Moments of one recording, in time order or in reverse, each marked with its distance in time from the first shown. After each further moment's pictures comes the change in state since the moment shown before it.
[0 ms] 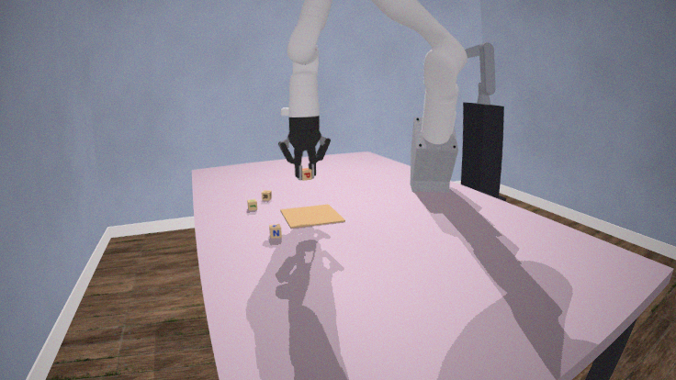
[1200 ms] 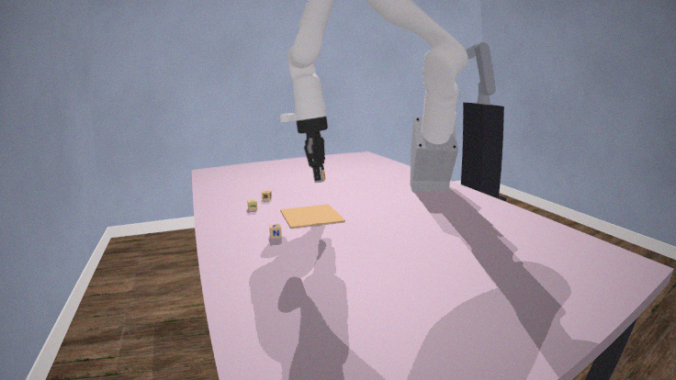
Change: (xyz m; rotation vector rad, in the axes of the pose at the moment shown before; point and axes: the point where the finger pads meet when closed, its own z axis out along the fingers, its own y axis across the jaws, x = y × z) arm -0.015 0.030 0.006 -0.038 -0.121 -1.011
